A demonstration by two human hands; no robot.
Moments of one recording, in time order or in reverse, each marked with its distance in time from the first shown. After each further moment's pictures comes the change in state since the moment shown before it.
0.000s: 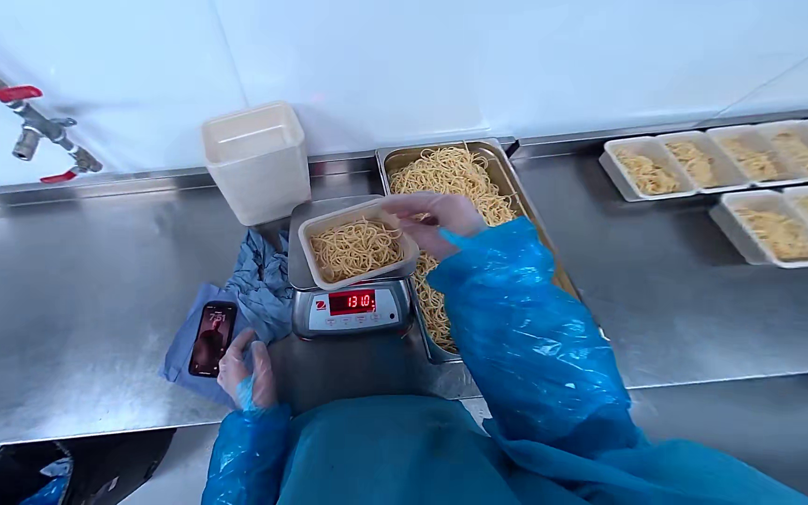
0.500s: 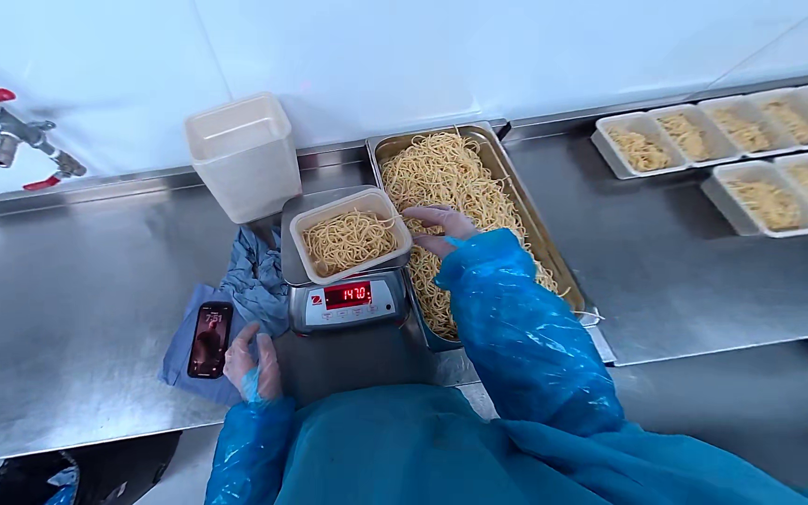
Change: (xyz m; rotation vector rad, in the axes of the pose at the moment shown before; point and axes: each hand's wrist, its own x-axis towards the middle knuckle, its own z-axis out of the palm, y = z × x) left_hand 0.003 0.002 0.011 0.009 -0.059 0.049; right_hand -0.018 0.100 0.026 0.059 0.071 0.295
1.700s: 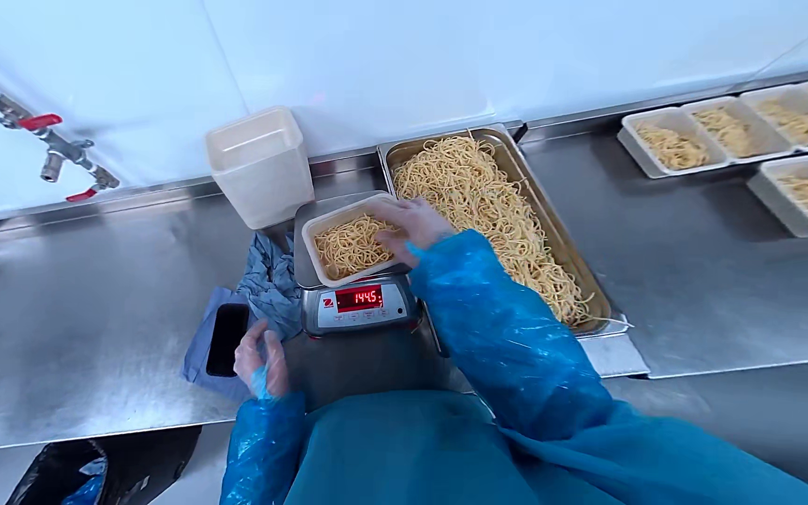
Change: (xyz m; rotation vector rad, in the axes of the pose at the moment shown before) left_hand 0.006 0.008 -0.005 -0.054 0.063 0.016; right_hand 0.009 -0.071 0.020 -0.368 -0.076 -0.300
